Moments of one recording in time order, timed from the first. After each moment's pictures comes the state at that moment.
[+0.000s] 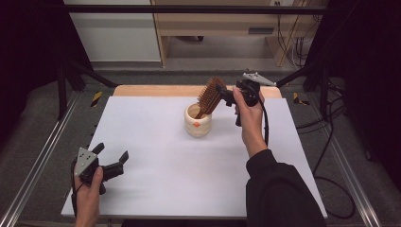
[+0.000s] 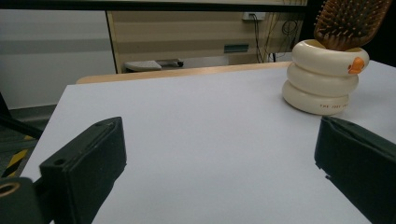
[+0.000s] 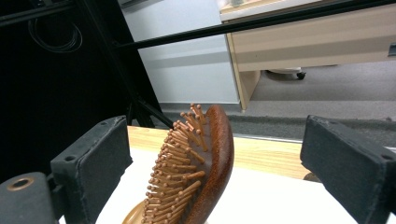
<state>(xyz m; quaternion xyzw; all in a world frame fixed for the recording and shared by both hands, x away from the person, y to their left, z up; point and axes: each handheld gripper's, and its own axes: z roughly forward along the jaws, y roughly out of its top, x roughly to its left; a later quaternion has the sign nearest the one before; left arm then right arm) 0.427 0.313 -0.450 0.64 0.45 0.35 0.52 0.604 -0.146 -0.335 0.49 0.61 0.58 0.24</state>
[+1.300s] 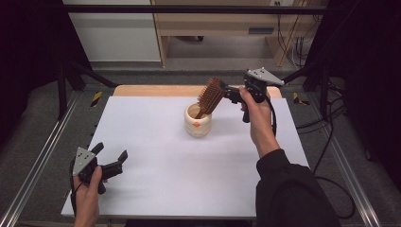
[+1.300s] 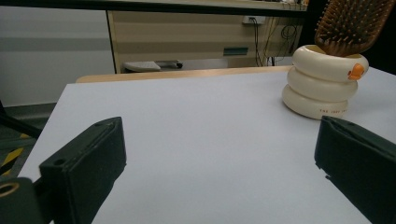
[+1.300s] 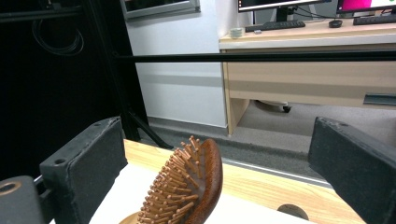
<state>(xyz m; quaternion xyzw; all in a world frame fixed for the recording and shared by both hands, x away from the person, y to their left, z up) 0.429 0.315 -0.450 0.63 0.45 0.34 0.53 0.586 -0.156 -0.307 0.43 0.62 0.58 0.31</state>
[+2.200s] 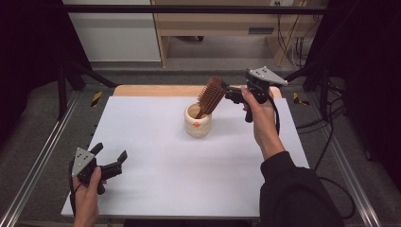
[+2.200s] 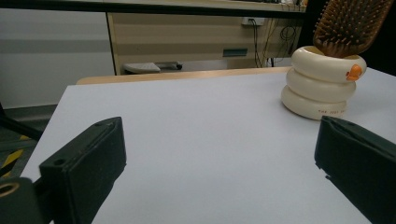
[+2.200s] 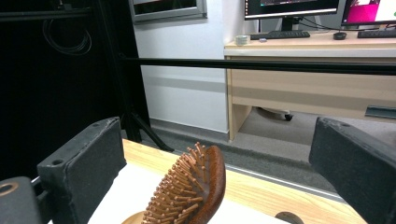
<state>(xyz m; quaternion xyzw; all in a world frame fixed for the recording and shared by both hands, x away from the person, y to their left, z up) 0.427 0.317 -0.449 0.63 0.45 0.34 0.53 0.576 -0.159 -0.298 0.41 0.62 0.59 0.31</state>
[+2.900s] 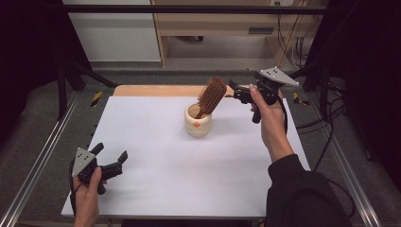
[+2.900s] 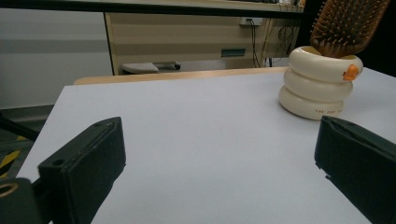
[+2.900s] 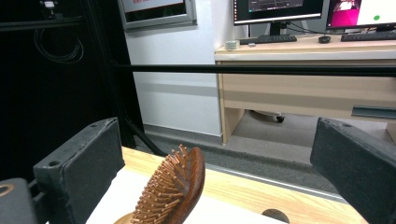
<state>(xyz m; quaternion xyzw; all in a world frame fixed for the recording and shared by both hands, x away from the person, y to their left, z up) 0.426 0.316 -0.449 0.63 0.45 0.34 0.53 0.566 -0.178 -0.291 0.42 0.61 0.59 0.32</state>
